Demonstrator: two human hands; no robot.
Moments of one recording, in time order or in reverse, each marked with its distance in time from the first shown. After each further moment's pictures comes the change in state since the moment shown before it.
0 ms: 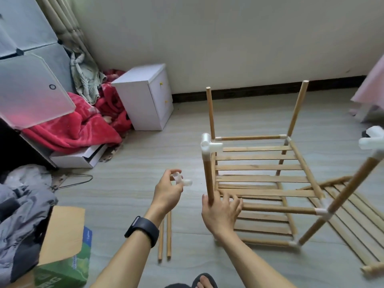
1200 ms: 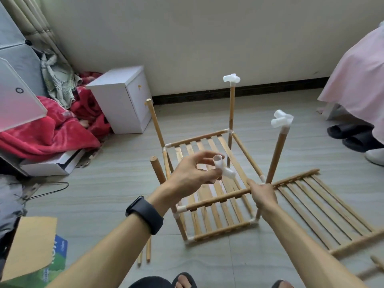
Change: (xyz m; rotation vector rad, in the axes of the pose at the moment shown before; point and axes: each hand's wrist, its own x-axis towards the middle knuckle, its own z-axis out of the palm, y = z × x) left_hand -0.050 0.135 0.053 -0.206 -0.587 0.249; right_hand 0.068 0.117 -0.145 0.573 -0.086 0.621
